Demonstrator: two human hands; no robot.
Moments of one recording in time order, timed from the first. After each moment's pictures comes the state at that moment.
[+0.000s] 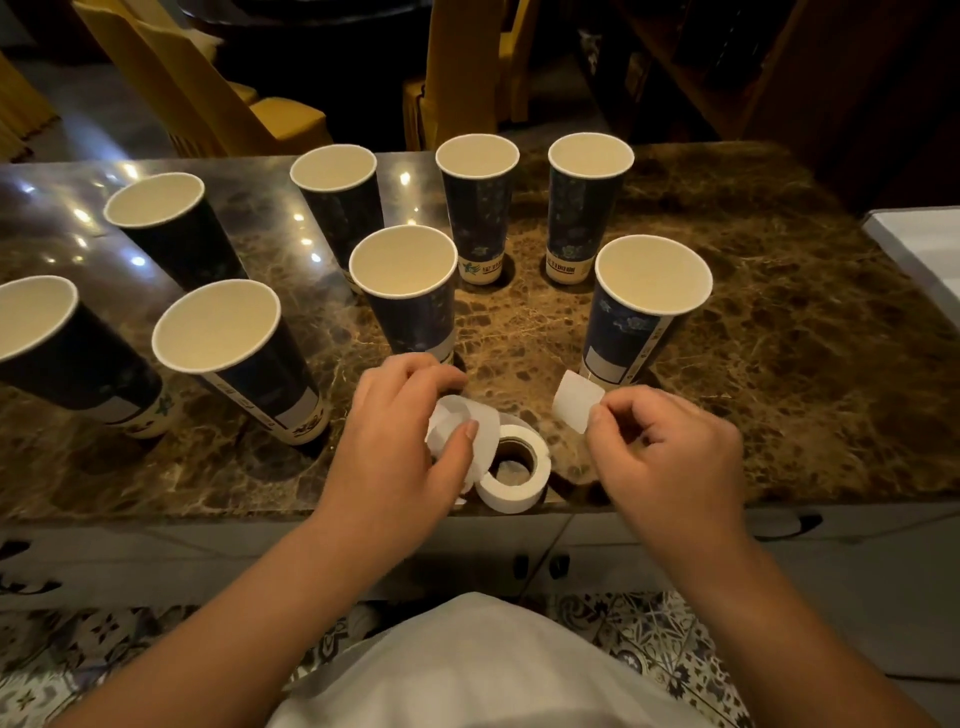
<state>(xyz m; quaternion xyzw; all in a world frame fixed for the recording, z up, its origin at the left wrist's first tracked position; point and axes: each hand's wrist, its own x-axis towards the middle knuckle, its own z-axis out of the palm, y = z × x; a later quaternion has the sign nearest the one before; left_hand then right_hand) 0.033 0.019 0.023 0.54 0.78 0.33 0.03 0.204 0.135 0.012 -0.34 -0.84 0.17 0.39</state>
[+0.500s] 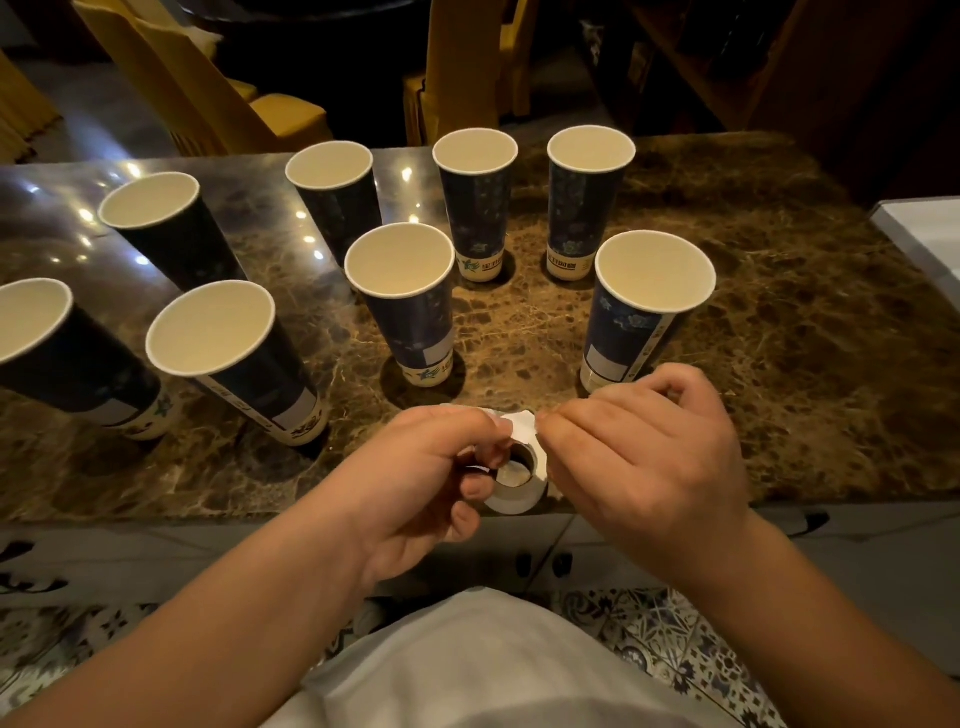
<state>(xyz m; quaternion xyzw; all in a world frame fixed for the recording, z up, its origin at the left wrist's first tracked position) 0.049 0.031 0.055 0.11 0.59 0.50 0.62 0.199 0.137 0.028 -0.10 -0.91 -0.10 0.40</state>
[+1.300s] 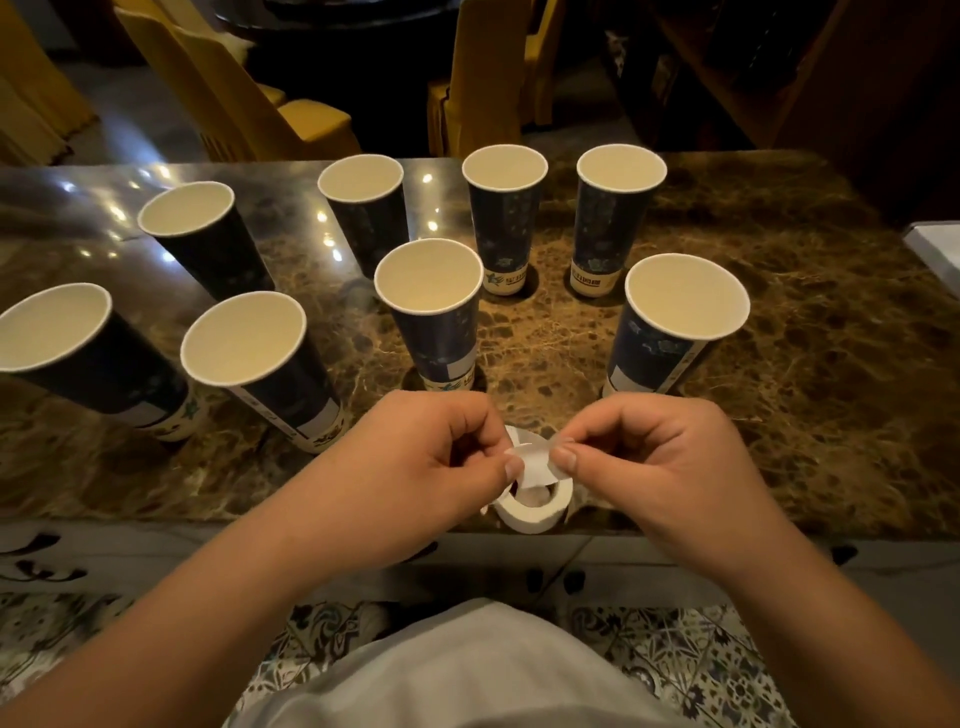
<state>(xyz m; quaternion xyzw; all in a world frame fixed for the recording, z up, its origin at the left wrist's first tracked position) 0.024 0.018 0.083 0.54 0.72 0.31 0.31 0.190 0.138 0.055 -0.23 -0.78 0.53 0.24</state>
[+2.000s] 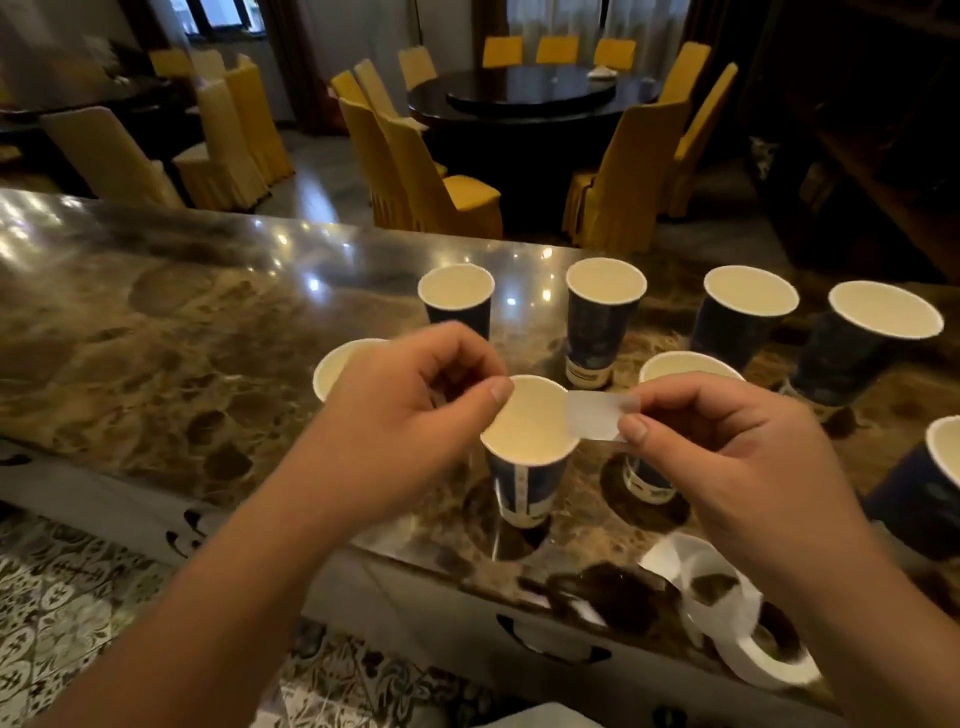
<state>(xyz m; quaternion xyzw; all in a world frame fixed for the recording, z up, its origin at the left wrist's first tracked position) -0.110 -0.084 0.146 0.45 0.76 0.46 0.08 0.042 0.076 0.115 -0.19 -0.79 0.51 0.29</state>
